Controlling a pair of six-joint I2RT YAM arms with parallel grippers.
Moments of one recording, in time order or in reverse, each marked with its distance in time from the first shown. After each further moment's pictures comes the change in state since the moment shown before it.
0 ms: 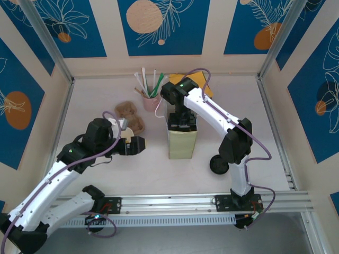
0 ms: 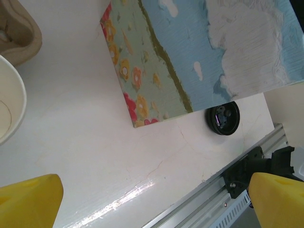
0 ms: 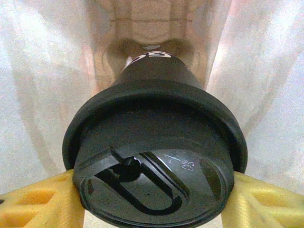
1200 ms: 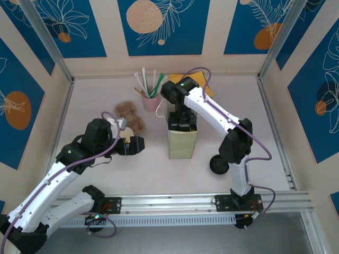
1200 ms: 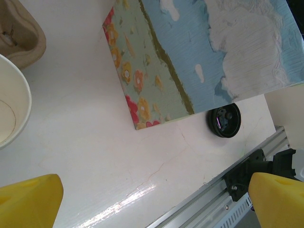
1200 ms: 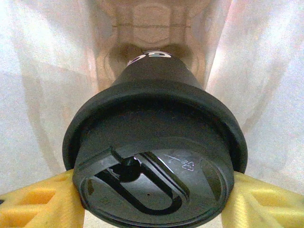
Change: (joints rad) left arm 0.000 -0.005 0.000 0.000 -0.010 0.000; right arm -0.005 0.000 0.017 -0.004 0.008 -0.011
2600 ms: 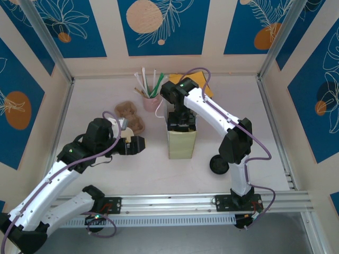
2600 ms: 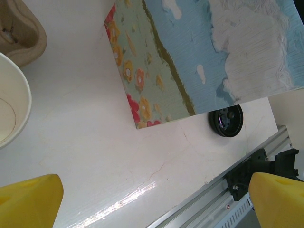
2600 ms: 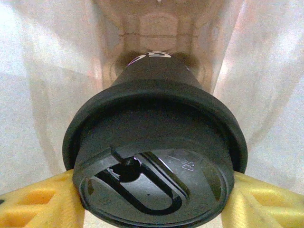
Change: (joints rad) left arm 0.000 0.014 0.000 0.000 0.000 0.000; right arm 0.000 0.000 -0.023 0.048 -0.001 0.000
